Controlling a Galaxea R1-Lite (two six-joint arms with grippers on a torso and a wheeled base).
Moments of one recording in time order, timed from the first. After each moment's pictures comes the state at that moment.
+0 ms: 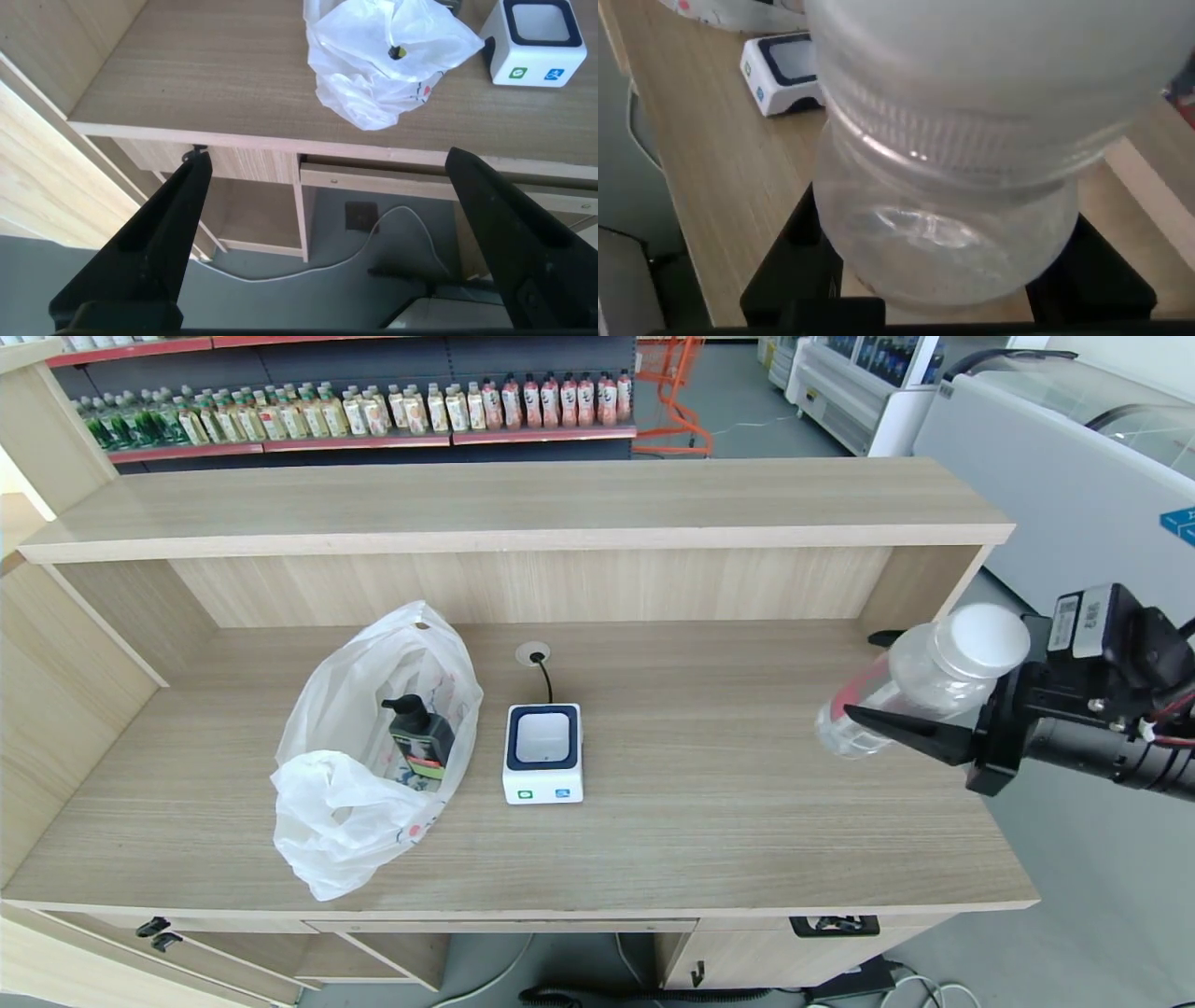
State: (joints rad) left arm 0.00 0.00 0.00 0.05 0.13 0.00; right arm 0.17 1.44 -0.67 -0.72 0.72 -0.79
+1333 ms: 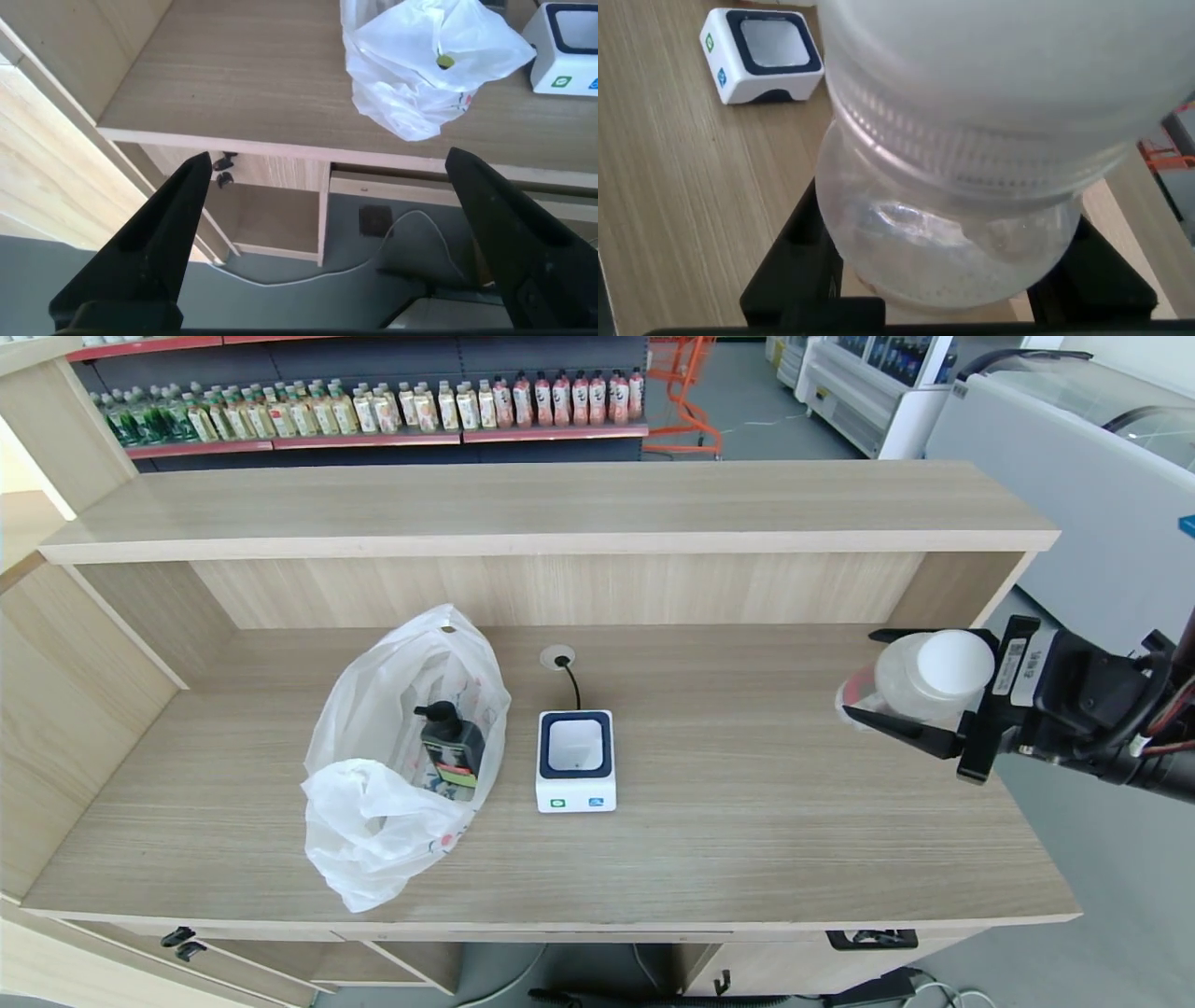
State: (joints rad) left arm 0.00 0.00 0.00 0.05 0.13 0.00; right arm 0.17 1.47 -0.67 -0.71 0.63 -1.04
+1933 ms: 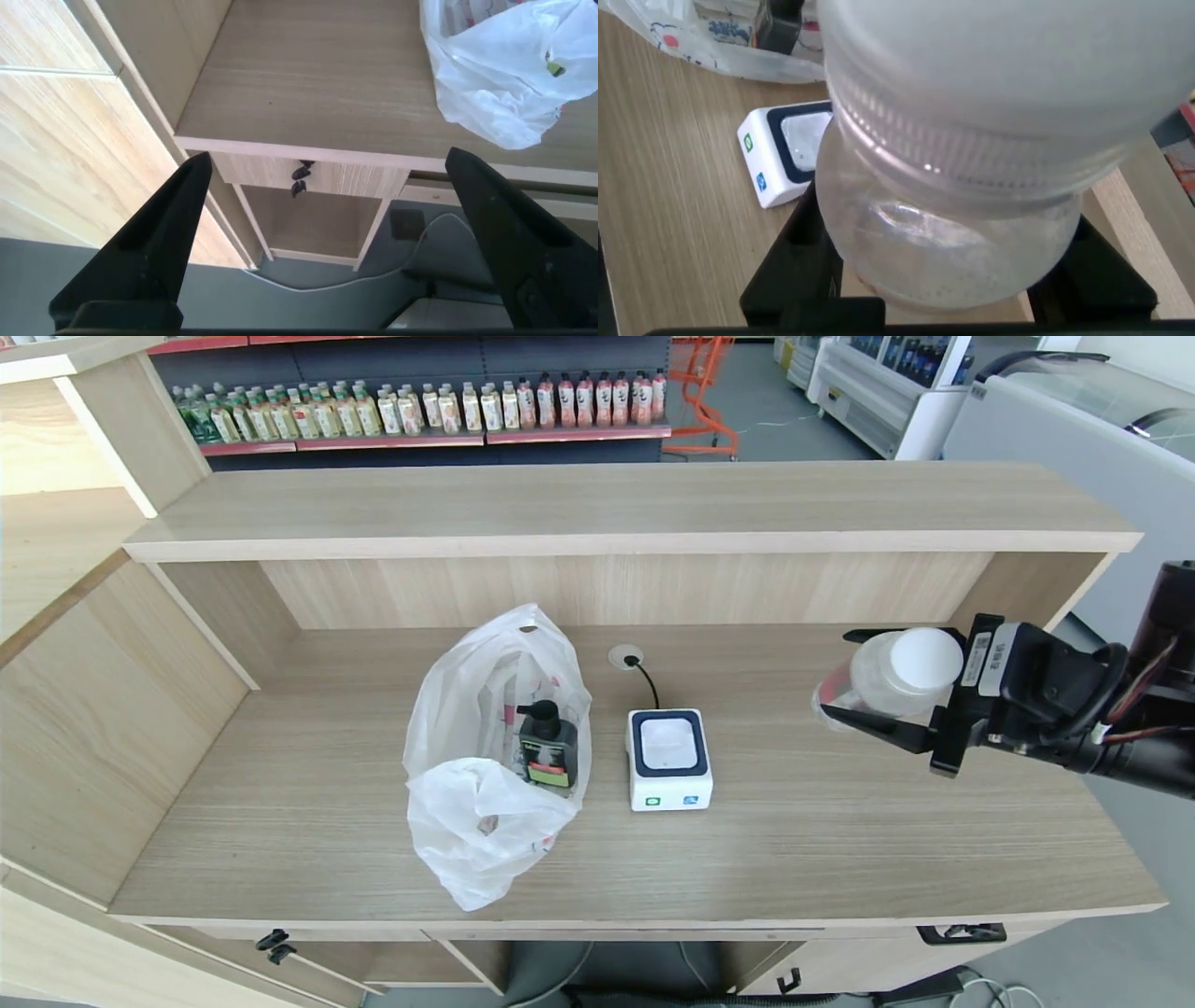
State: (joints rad) left arm 0.00 0.00 0.00 0.05 0.13 0.00; right arm 0.20 1.53 -0.72 -0.71 0.65 -1.03
